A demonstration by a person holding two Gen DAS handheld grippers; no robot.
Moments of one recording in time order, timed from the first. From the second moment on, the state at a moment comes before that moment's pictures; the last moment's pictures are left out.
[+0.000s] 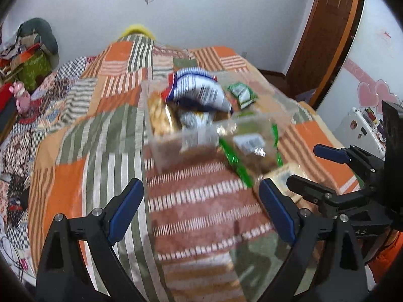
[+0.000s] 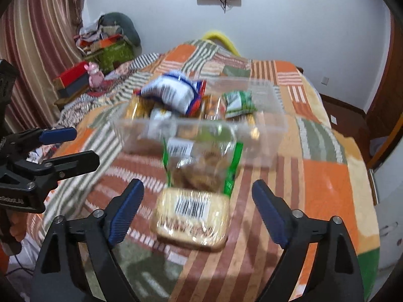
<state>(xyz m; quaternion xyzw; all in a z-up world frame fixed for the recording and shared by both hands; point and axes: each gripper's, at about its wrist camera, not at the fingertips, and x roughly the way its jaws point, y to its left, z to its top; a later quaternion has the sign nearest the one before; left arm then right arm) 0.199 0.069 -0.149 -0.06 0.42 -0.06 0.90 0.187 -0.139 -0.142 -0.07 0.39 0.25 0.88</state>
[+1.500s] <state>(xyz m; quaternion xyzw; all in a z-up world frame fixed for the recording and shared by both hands) 0.304 -0.038 -0.219 -0.06 0.48 -0.11 0.87 0.202 -0.248 -0.153 0.00 0.40 0.19 0.90</state>
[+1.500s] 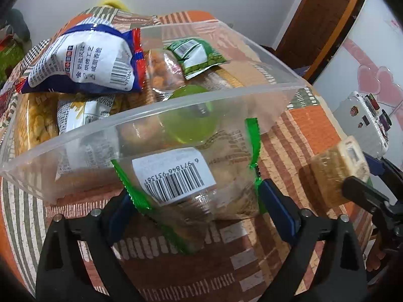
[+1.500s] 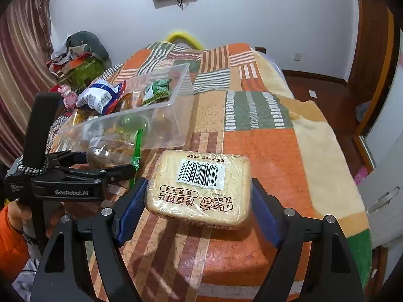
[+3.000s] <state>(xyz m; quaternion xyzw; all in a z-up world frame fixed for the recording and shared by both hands) 0.343 0.001 -0.127 -0.04 0.38 -0.10 0.92 0.274 -0.176 -0.112 -0.03 0.34 0.24 0.91</state>
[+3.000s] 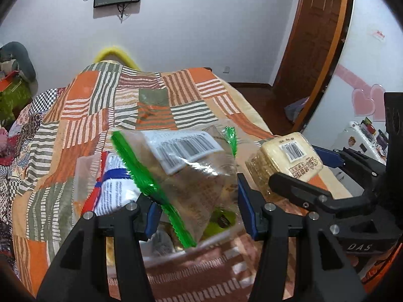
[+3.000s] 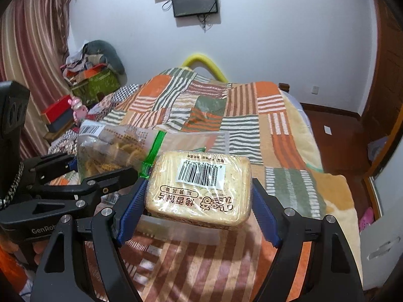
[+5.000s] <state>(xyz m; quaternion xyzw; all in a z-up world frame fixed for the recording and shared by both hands) 0.047 0.008 0.044 -0.02 0.10 -0.02 0.99 0.061 -0.206 0.027 0.00 0.11 0.22 0.97</state>
